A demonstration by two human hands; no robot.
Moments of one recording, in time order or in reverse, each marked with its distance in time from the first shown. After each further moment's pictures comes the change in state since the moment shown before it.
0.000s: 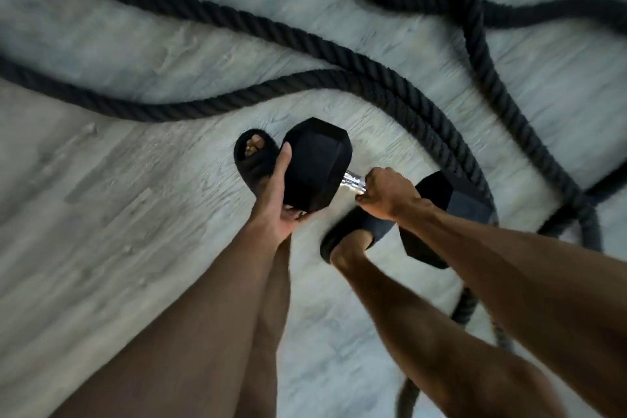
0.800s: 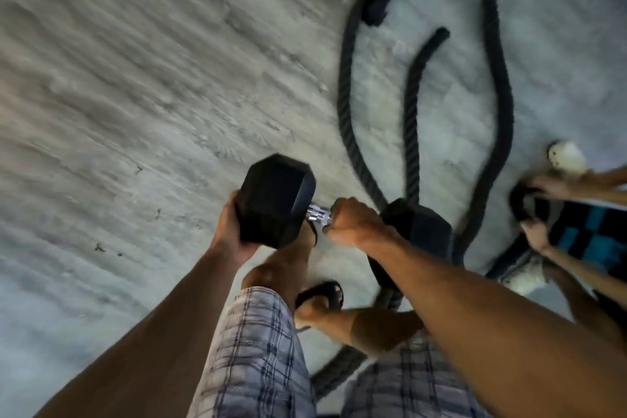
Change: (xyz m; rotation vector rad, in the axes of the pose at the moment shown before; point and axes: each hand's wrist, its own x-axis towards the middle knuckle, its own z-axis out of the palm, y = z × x) left_hand -0.194 -0.084 -0.270 -1.376 -0.089 0.363; right_hand -0.206 -0.361 -0.001 -1.089 -0.198 -0.570
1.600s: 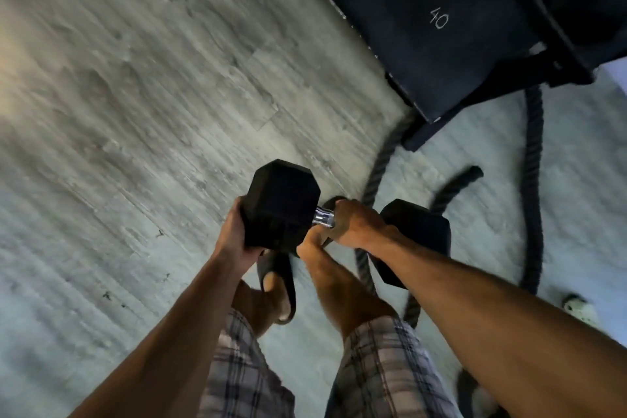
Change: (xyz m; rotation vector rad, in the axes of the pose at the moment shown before) left_hand 0.086 0.244 0.169 -0.080 0.185 0.132; right_hand 0.197 -0.118 -0.286 -0.206 -0.070 -0.206
